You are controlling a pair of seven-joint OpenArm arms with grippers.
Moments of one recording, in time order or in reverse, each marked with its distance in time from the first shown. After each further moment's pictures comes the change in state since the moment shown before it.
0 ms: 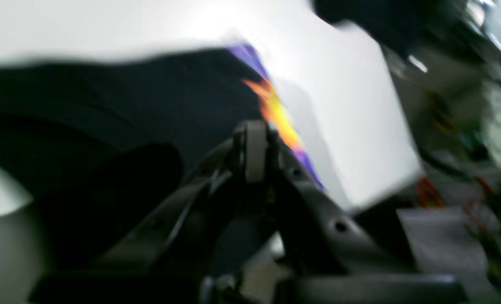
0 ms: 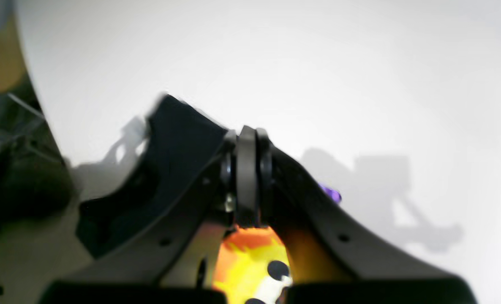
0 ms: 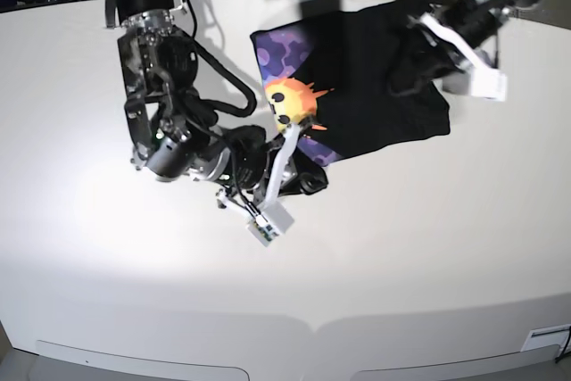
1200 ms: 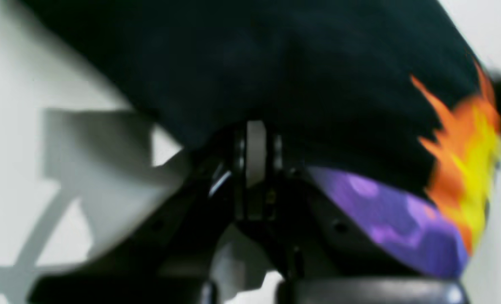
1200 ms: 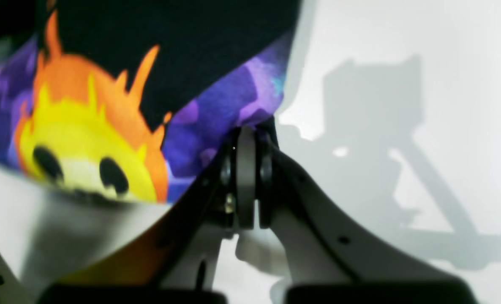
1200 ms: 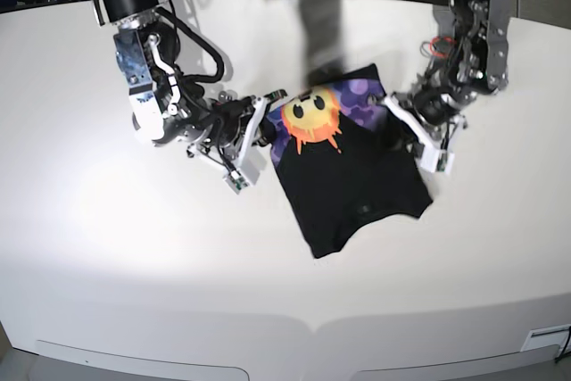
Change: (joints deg) left arm -26.7 -5.7 13.9 -29.5 32.7 15.4 -16.8; right arm -3.4 7.3 -2.6 -17.7 -10.3 0.0 6.3
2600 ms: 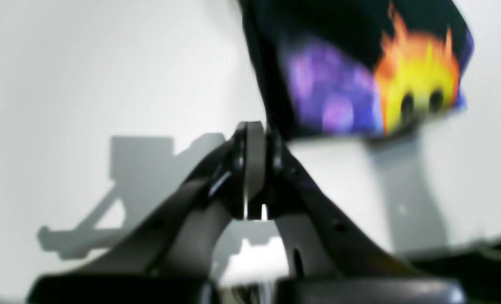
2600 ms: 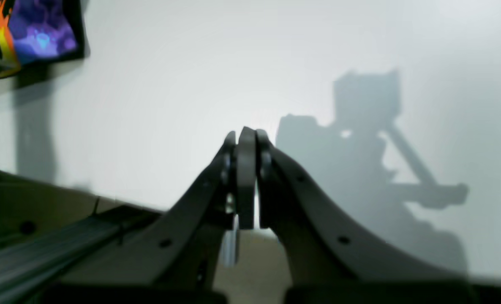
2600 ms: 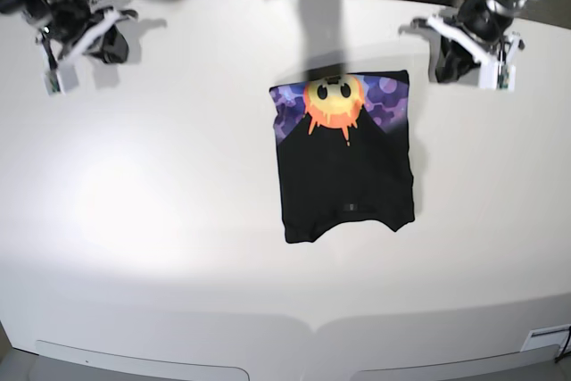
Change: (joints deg) left arm 33.1 -1.5 -10.5 31.9 -2.6 5.0 -0.7; right arm -36.9 0.4 52.9 34.8 21.2 2.4 -14.4
